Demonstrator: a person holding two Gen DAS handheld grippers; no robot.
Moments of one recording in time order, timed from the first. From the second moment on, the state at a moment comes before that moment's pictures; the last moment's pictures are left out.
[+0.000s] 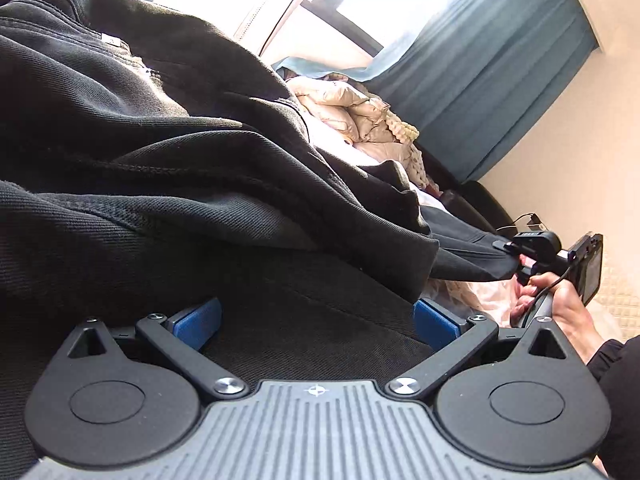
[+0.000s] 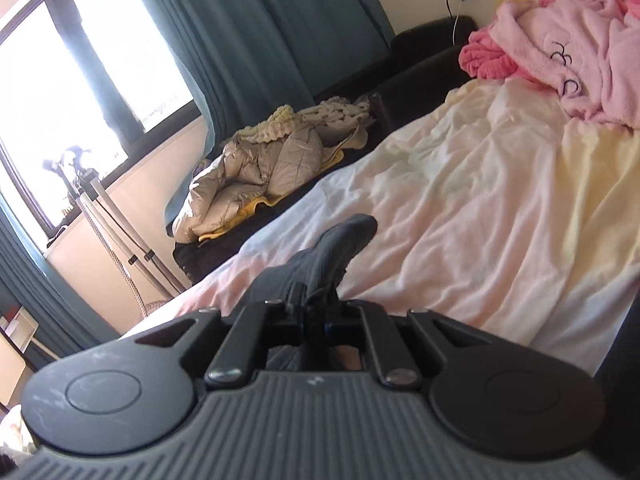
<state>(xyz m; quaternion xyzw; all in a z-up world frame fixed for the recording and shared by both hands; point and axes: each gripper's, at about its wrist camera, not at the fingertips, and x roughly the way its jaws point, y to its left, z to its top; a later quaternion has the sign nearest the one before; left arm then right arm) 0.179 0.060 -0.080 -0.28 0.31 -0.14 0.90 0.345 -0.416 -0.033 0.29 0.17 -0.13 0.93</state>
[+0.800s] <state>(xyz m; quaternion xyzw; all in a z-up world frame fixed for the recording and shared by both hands) 0.150 0.045 -0.073 -0.23 0.31 -0.13 0.92 0.188 -0.517 -0.123 0.43 0.17 -0.23 0.86</state>
